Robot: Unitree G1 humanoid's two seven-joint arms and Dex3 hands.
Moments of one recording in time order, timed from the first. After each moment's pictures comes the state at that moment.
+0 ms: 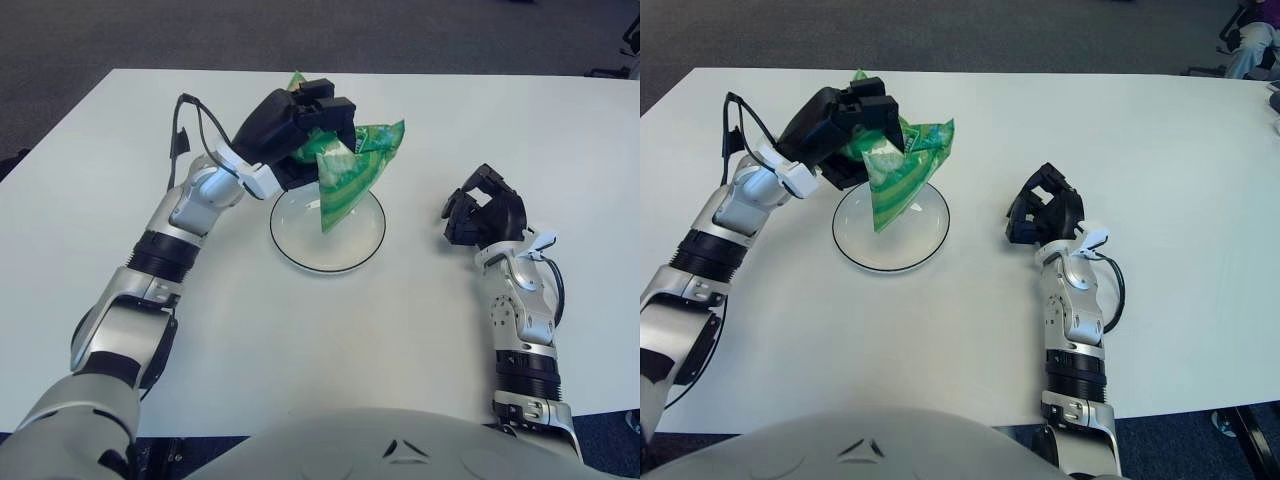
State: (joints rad) left arm -0.62 0.45 -0.26 0.23 0.25 -0.84 -0.11; right arm -0.09 -0.02 -0.21 -0.04 0.27 0.06 0.03
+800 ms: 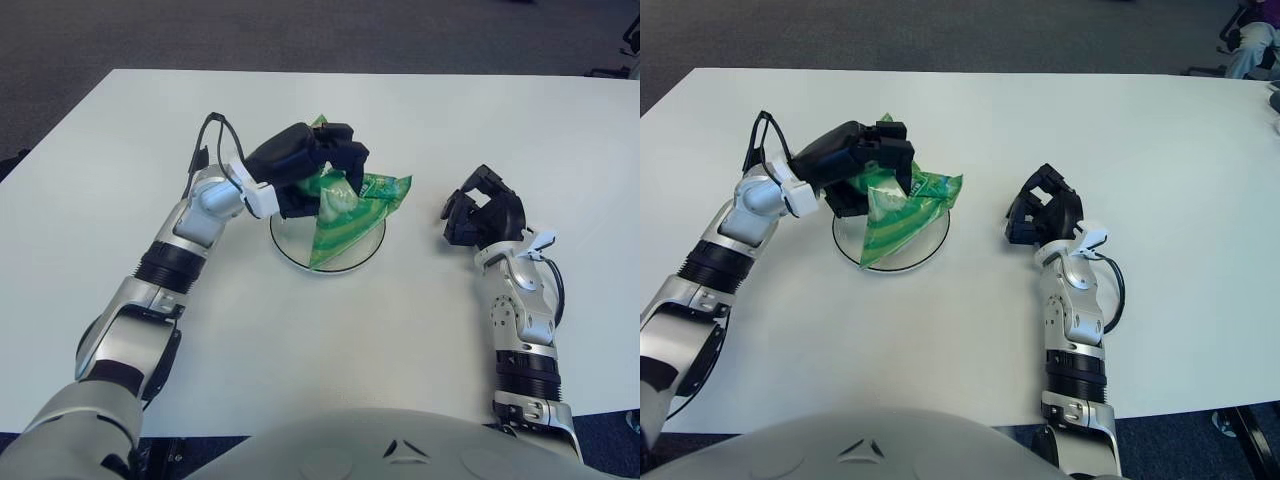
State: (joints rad) left arm -0.59 0.43 -0.29 0.26 0.15 -0.89 -0.39; right arm -0.09 -0.02 -0.21 -0.04 0.26 0.08 0.03
